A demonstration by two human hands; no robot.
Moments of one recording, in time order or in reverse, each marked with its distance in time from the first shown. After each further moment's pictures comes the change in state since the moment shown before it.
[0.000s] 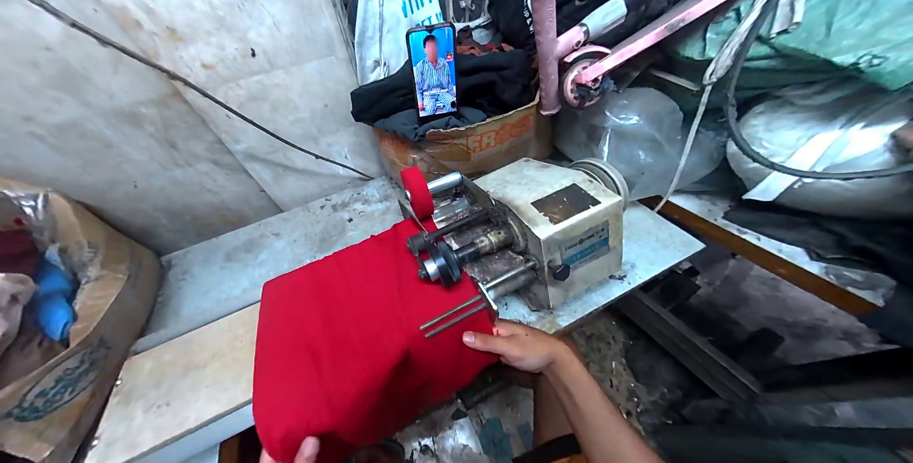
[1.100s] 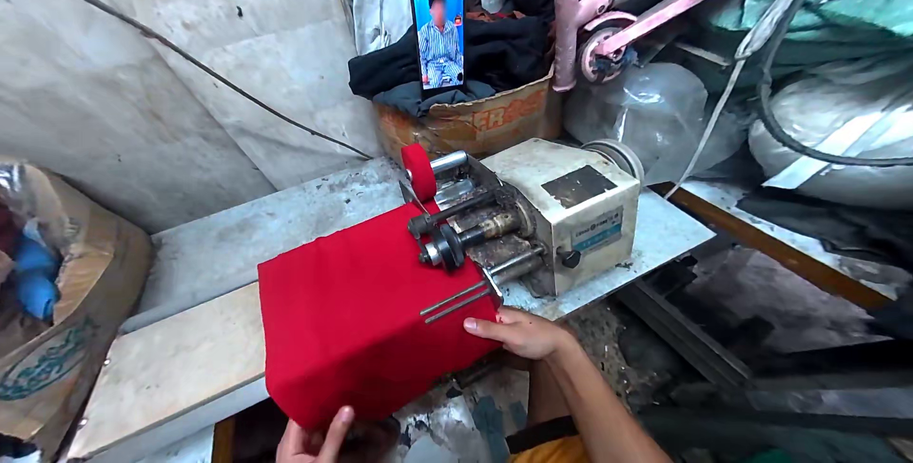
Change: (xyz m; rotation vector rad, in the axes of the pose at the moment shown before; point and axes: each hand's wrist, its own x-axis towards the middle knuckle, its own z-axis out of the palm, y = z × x) left_hand -0.005 0.003 0.005 0.269 -0.017 -0.058; right_hand -0.004 -0.003 0.003 -0.048 0.044 0.033
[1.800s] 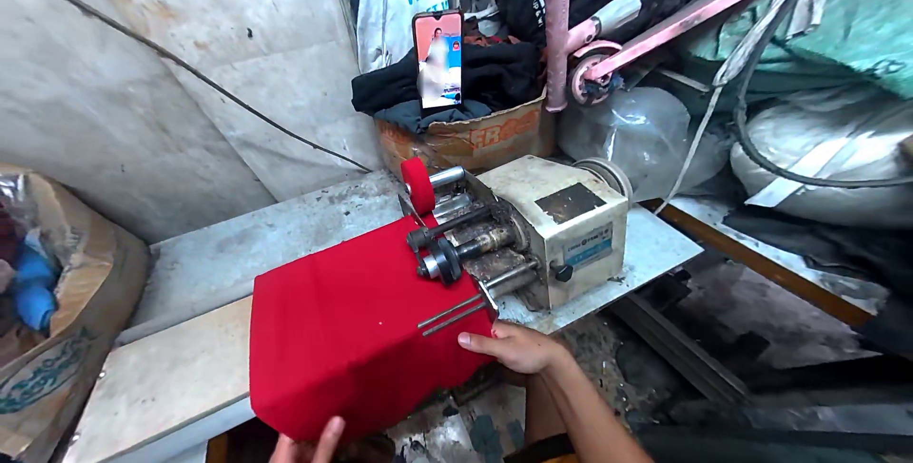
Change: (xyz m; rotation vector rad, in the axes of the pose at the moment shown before) left_hand 0.004 -0.003 -0.002 -0.064 -0.008 0.024; right_hand 0.001 -0.003 0.002 -0.094 -0.001 0.016
